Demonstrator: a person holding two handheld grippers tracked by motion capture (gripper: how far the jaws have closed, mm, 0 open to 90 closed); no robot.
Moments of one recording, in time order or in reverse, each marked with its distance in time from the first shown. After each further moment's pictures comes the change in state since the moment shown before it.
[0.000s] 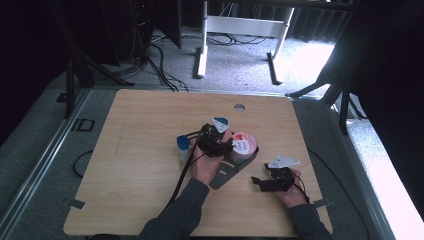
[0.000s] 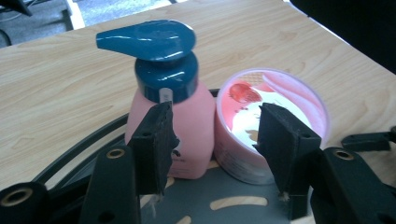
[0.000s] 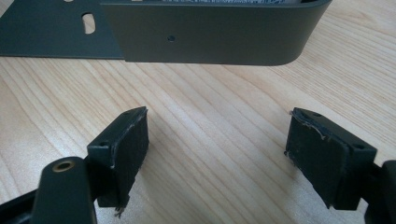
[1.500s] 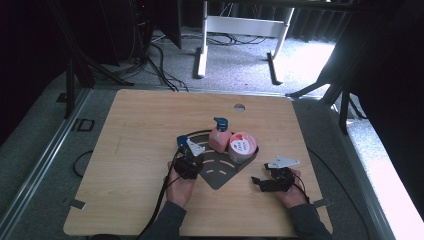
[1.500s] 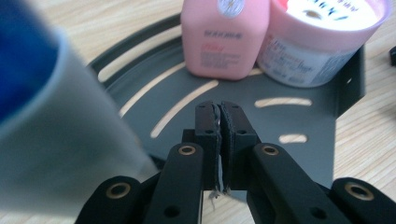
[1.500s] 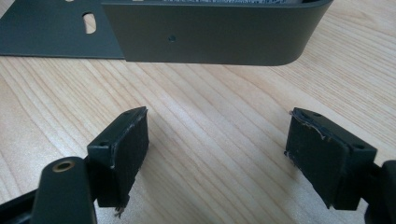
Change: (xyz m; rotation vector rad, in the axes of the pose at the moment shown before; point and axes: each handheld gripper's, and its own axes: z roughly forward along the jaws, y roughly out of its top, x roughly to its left) left arm 0.031 -0.078 -0.032 0.082 0.074 -0.018; right arm 0.000 0.000 0.000 0.000 0.003 0.000
